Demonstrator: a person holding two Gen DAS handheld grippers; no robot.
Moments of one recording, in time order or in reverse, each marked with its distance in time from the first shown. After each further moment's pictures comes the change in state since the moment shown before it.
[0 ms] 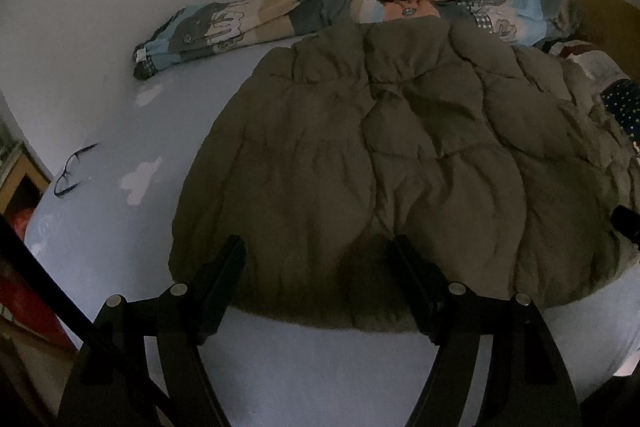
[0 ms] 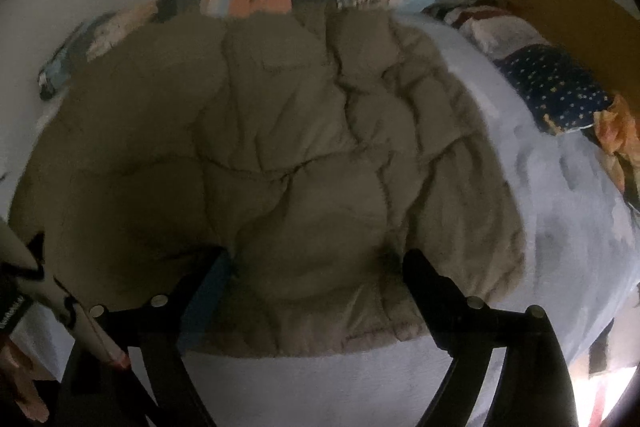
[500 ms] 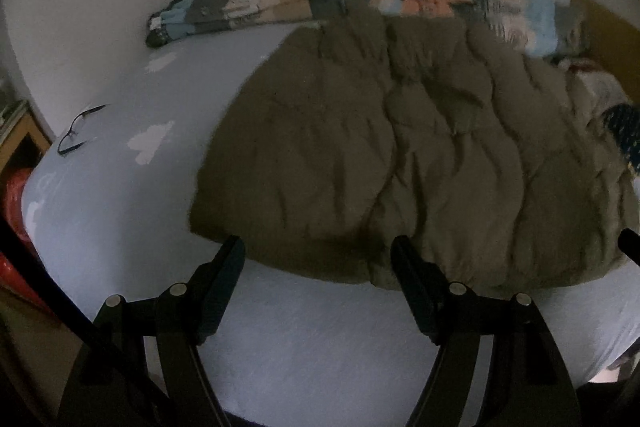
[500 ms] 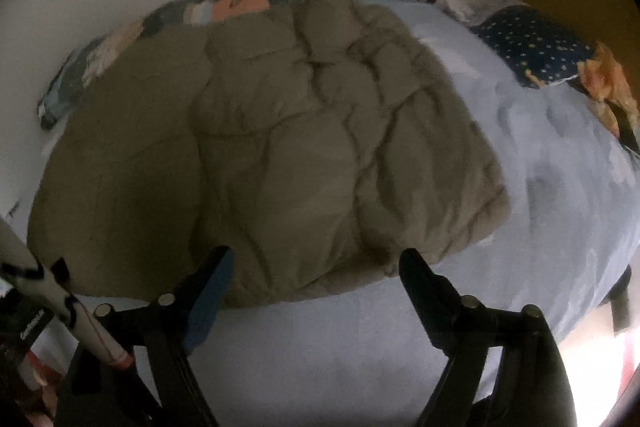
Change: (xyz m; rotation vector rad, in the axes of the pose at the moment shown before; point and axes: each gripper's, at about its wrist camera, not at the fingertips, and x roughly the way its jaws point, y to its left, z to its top) left arm -0.021 0.022 -0.019 -0.106 0.035 -0.023; right arm -0.023 -0.023 -0.026 0.140 0.016 0.035
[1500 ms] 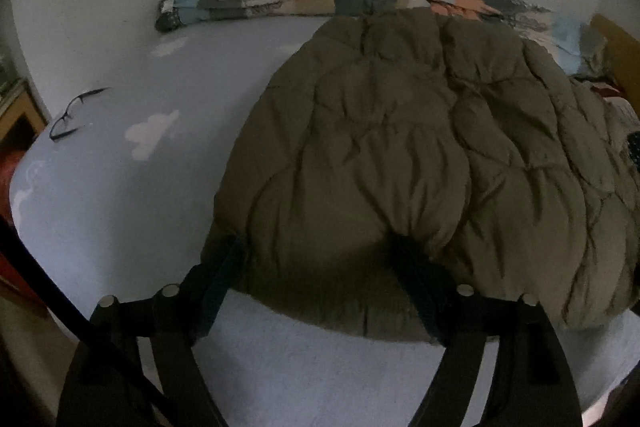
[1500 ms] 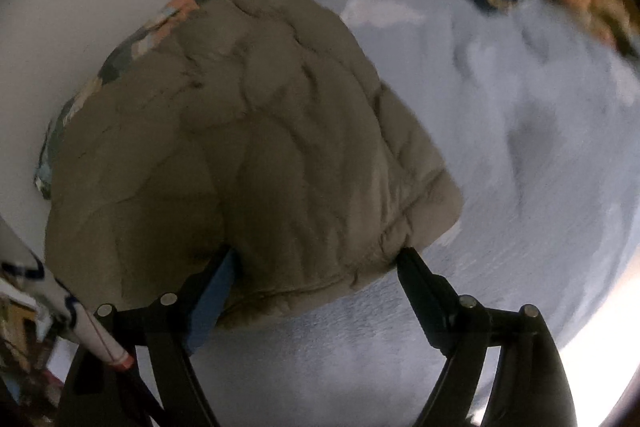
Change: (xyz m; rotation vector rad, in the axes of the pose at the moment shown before) left arm 0.049 0.026 0.017 -0.060 0.010 0.022; right arm 0.041 -0.094 0.016 0.280 0.117 0.101
